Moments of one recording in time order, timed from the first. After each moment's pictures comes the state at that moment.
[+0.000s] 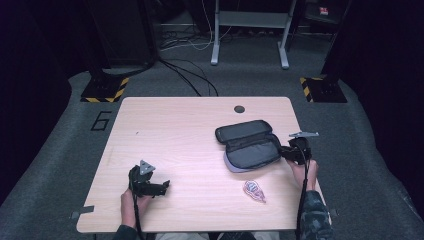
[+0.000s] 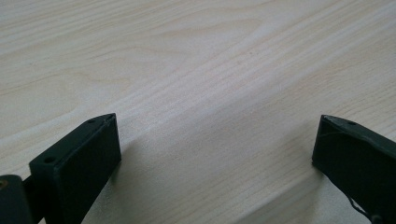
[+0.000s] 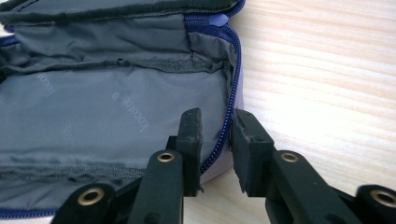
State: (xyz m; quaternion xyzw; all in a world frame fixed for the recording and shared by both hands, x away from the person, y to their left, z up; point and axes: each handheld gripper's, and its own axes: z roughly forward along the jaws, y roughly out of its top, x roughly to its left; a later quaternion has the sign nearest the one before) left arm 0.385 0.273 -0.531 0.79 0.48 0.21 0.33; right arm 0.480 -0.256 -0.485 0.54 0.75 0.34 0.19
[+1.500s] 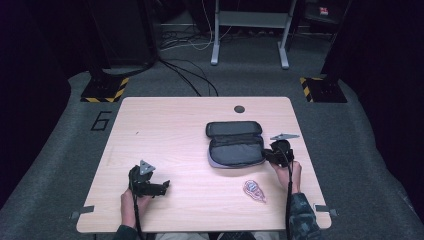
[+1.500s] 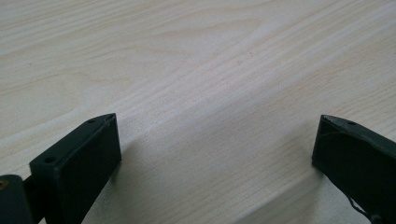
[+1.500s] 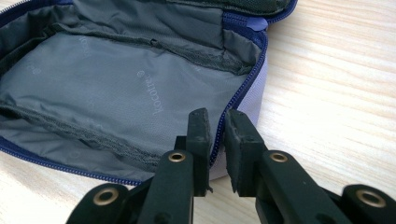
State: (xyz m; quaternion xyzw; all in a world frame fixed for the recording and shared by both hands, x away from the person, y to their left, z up) left arm 0.385 0.273 -0.532 0.79 0.48 0.21 0.33; right arm 0.473 -0.199 -0.487 0.50 0.77 0.35 0.17
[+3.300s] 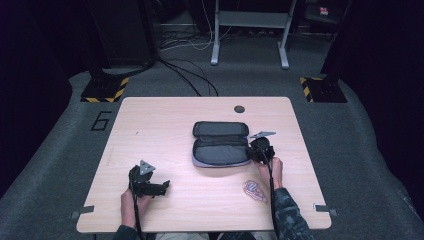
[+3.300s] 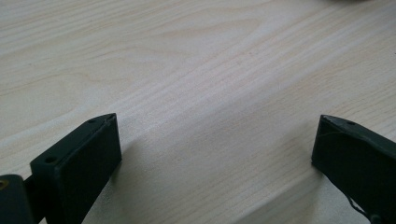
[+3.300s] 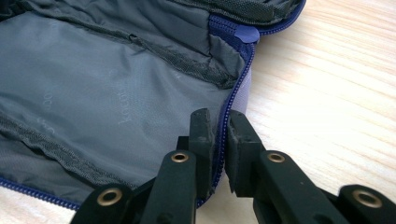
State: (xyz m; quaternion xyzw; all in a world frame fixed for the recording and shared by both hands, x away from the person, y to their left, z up) left arm 0.385 0.273 -0.531 0.79 0.48 0.21 0.33; right arm 0.490 -0.139 -0.497 0.48 0.79 0.32 0.18
